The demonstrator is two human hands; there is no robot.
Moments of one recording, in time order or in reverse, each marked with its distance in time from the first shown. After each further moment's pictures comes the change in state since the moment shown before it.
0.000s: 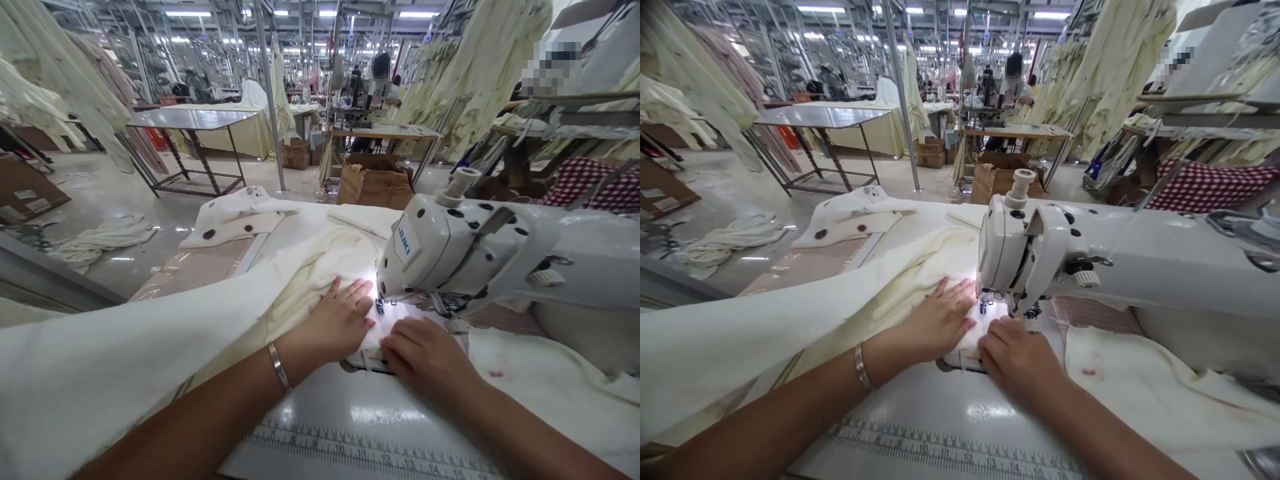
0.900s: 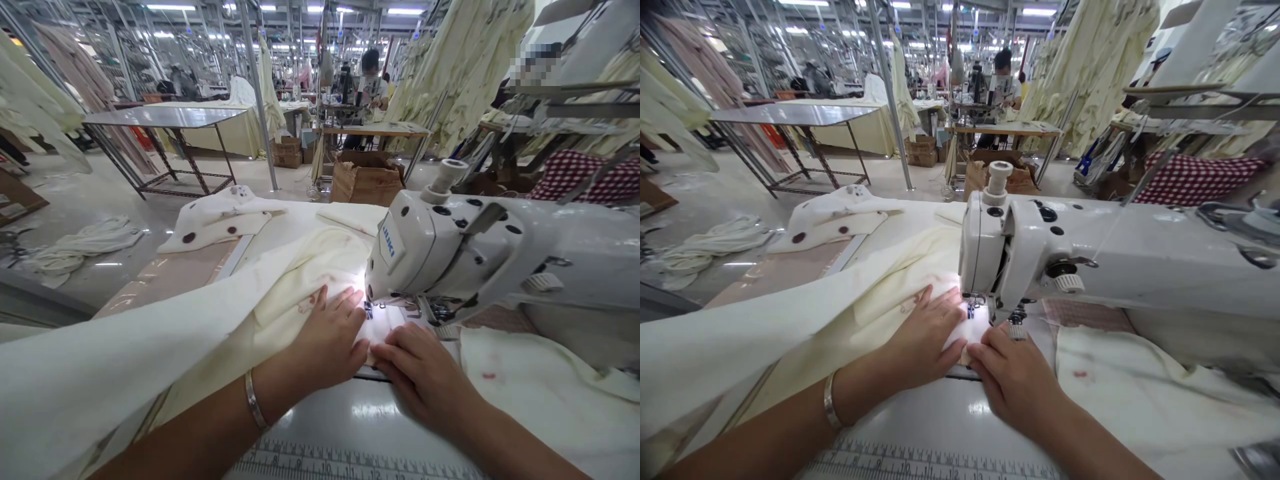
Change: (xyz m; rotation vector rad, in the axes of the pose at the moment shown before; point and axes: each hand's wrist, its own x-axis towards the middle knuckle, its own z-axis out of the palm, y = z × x) left_hand -0.006 0.011 0.005 -0.089 0.102 0.008; right_hand -0.014 -0.003 -0.001 0.169 -0.019 0.107
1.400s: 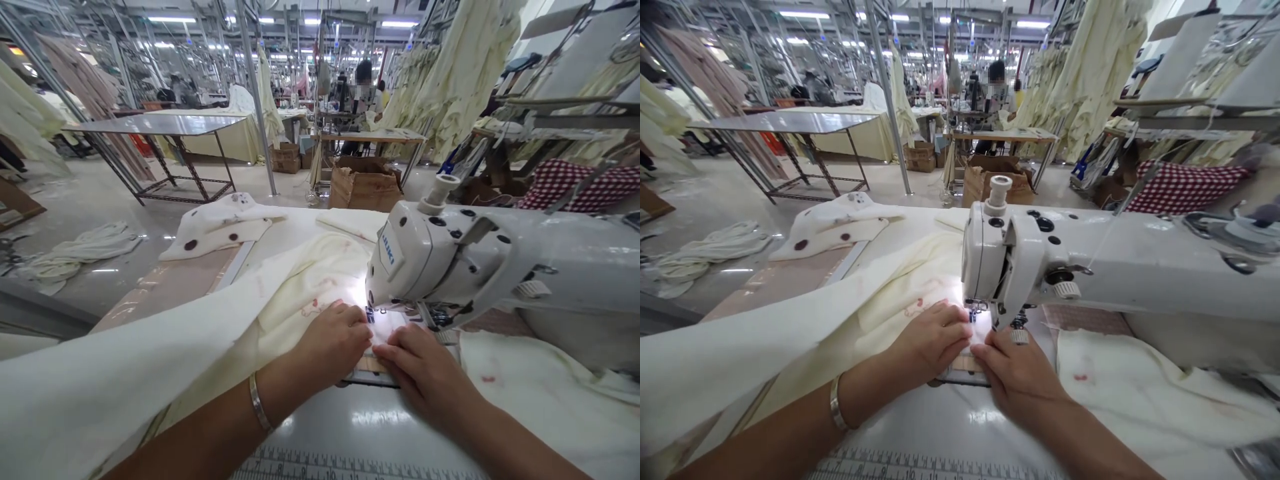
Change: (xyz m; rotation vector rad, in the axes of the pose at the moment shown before) left_hand 0.007 -0.009 0.001 -0.100 0.058 0.183; right_hand 0.004 0.006 0.000 -0.050 0.043 -0.018
